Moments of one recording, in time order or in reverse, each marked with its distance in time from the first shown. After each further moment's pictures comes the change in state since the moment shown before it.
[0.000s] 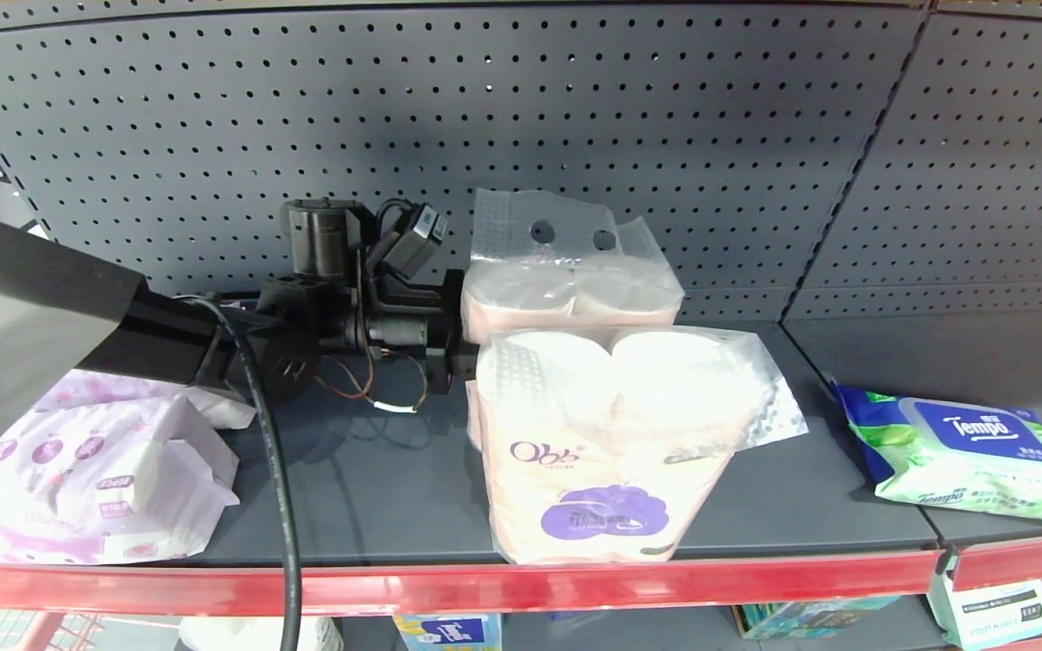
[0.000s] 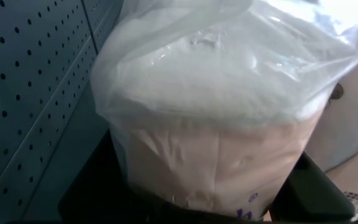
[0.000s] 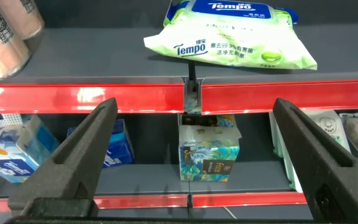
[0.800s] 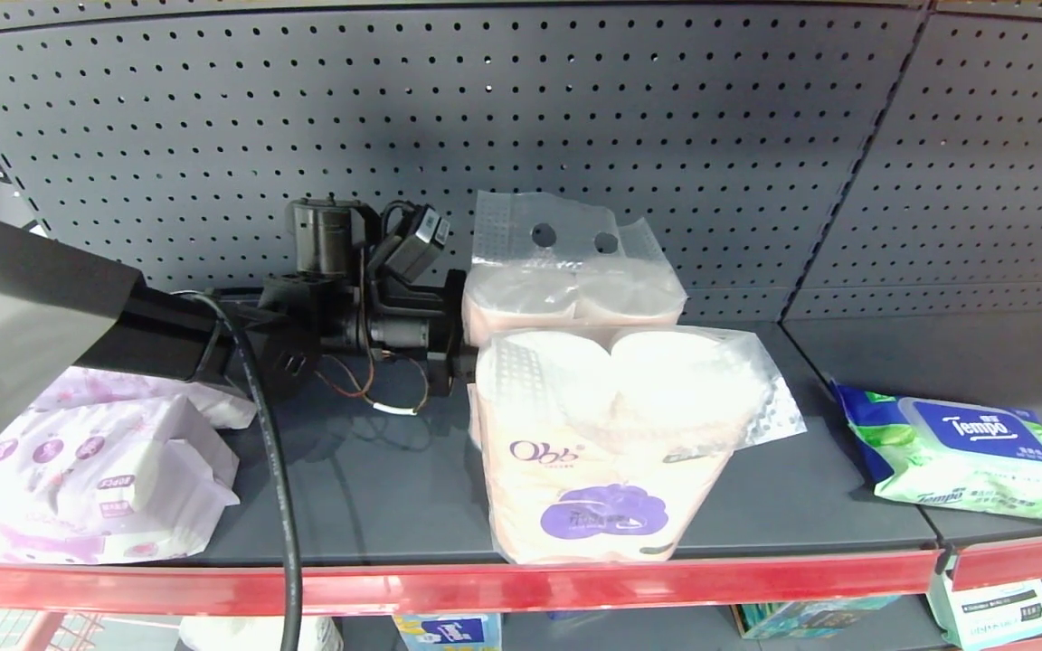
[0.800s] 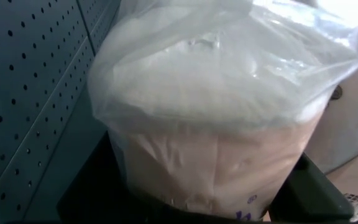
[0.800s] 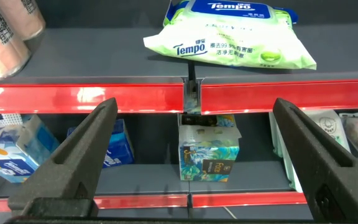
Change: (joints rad) left arm 0.000 0.001 -0.014 0.059 0.001 0.078; right arm 0.000 0.000 0.000 0.000 0.000 0.000
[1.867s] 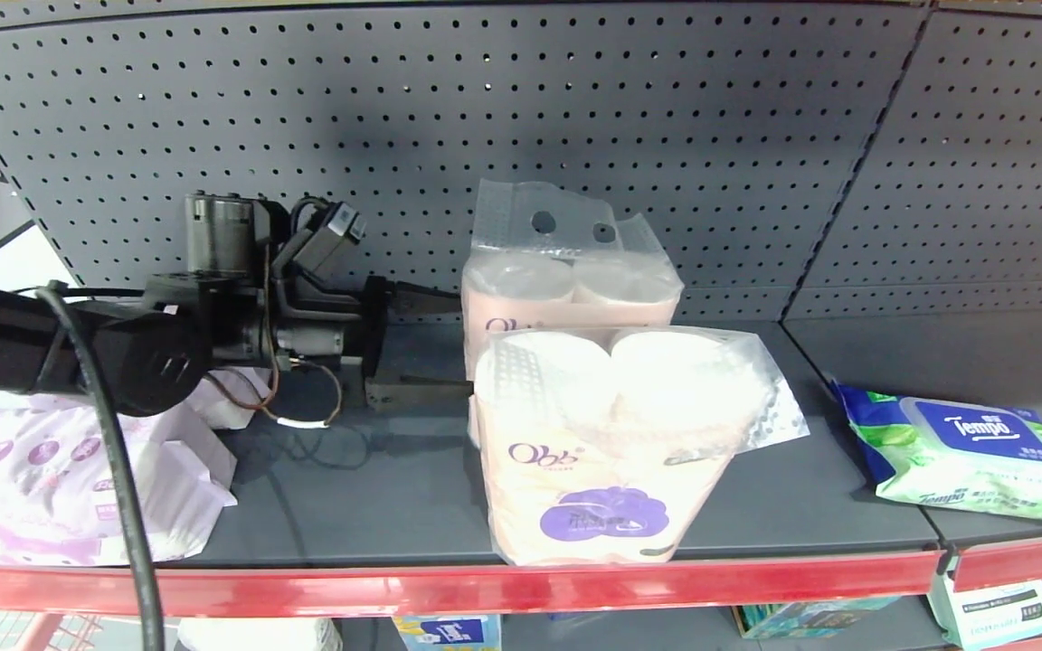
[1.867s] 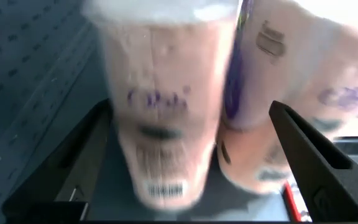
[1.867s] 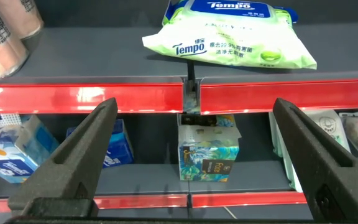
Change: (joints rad) left arm 0.127 -0.212 0.188 0.112 0.026 0.006; right arm 0.000 0.000 0.000 0.000 0.000 0.000
